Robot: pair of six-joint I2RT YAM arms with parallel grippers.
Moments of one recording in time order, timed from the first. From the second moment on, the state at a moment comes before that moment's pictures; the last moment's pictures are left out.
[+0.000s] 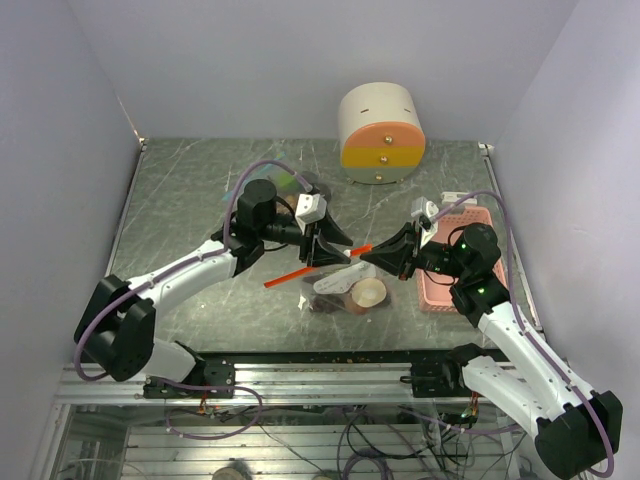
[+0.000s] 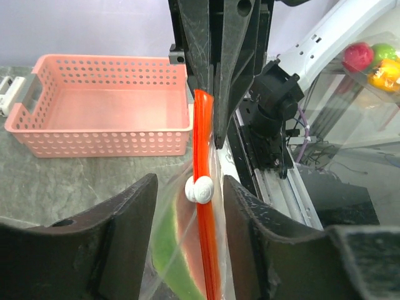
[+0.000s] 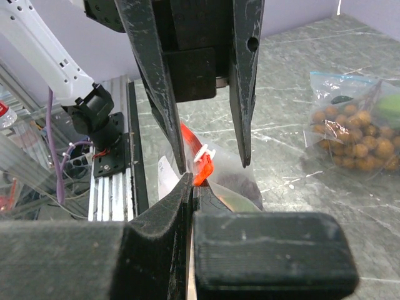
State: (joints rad) left arm -0.65 1.39 0.93 0.39 1.06 0.00; right arm 0.38 0.82 0.59 0.26 -0.94 0.21
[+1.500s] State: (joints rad) left arm -0.64 1.42 0.95 0.44 1.12 -0.06; right arm 0.38 0.81 0.59 0.26 -0.94 0.20
